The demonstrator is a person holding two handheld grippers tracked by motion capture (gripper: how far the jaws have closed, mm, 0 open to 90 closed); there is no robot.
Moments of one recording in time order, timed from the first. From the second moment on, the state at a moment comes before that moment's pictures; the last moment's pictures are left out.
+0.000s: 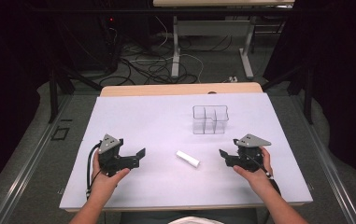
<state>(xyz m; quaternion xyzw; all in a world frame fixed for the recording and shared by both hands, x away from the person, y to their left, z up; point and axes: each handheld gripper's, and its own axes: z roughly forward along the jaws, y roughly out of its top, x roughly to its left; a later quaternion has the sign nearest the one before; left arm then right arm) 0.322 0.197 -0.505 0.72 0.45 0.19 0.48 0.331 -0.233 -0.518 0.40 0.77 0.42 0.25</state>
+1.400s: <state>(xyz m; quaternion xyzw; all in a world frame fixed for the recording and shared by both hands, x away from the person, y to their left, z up) 0.318 0.197 -0.504 0.73 0.45 0.20 0.48 0.368 -0.167 -0.490 0.31 0.87 0.36 0.15</state>
